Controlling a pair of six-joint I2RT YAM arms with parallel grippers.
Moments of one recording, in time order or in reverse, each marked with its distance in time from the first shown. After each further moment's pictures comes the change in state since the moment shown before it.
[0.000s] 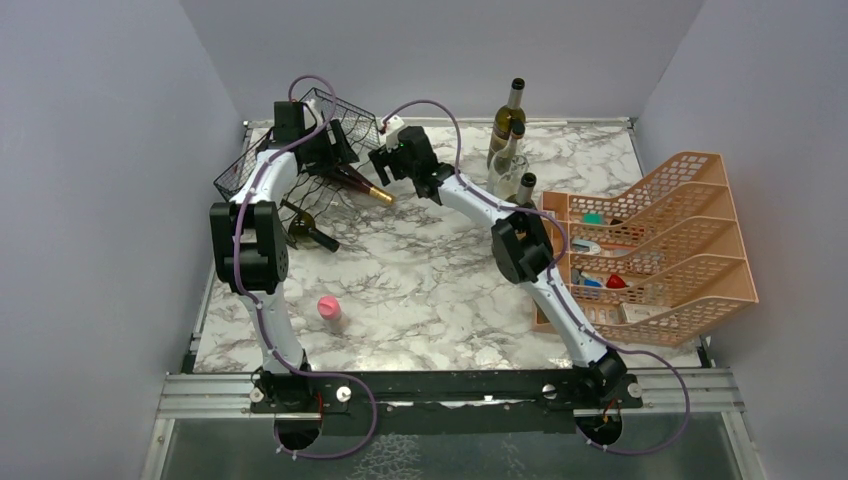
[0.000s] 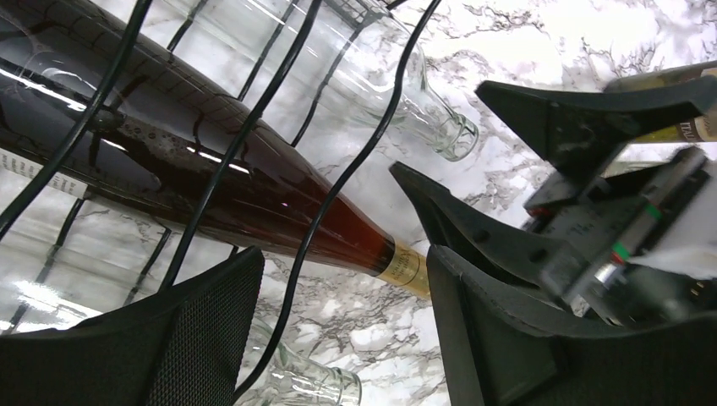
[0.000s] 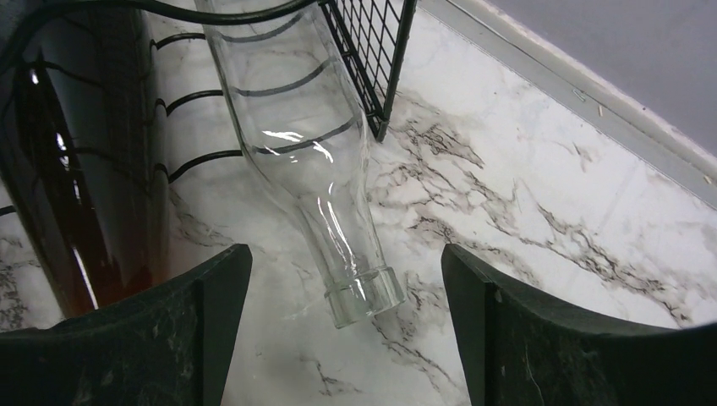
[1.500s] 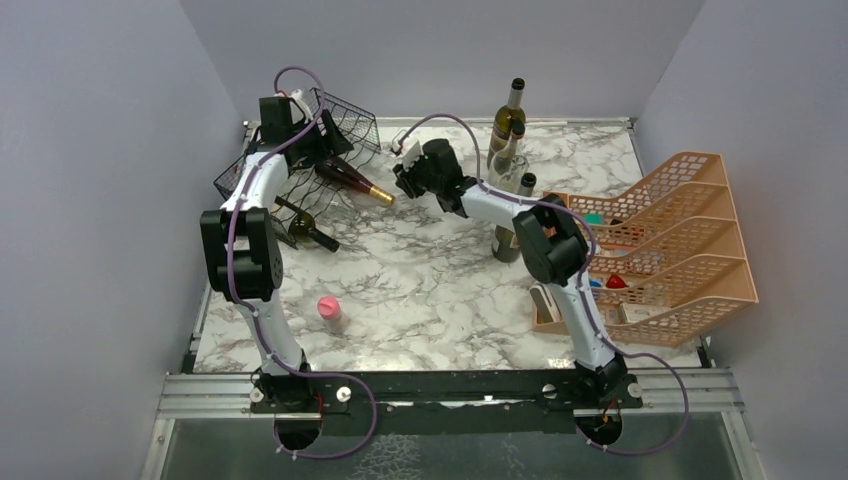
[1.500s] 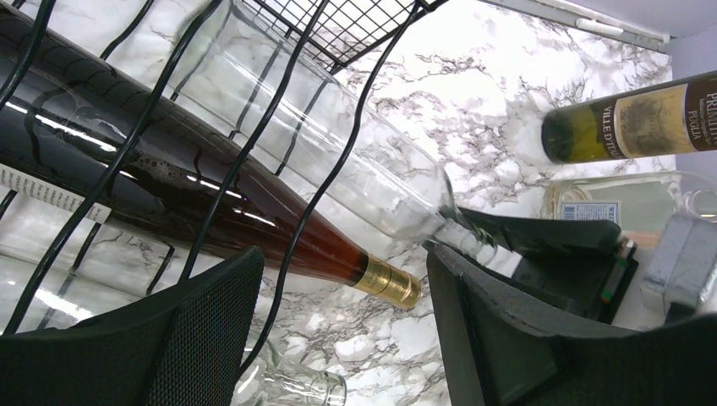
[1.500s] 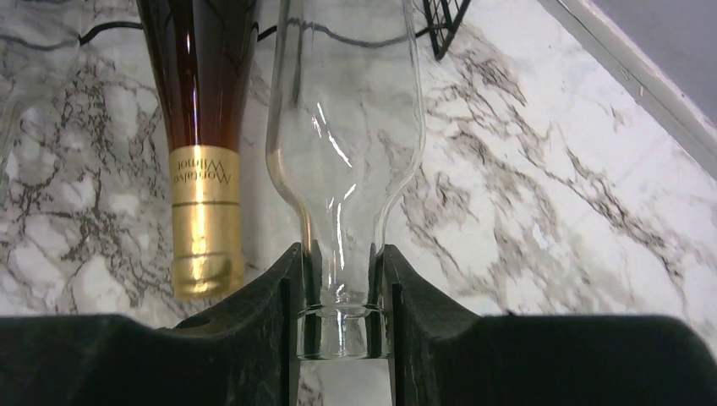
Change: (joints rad) left arm 0.035 -0.066 -0.042 0.098 0.074 -0.034; right arm -0.030 -0.277 -0.539 0.239 -0.248 -0.147
